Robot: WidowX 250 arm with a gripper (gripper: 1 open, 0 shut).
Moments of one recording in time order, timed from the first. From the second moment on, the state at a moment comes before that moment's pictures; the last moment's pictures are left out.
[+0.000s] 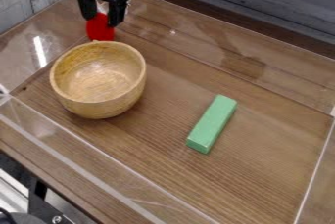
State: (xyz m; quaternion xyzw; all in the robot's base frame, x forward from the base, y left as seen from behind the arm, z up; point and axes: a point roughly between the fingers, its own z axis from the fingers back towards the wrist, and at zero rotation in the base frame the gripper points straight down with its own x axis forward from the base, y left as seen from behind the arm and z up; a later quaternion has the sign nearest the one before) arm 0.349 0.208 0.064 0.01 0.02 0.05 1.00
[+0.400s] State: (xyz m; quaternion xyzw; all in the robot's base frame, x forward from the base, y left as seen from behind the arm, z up) arm 0.348 0.210 0.054 0.02 0.03 0.06 1.00
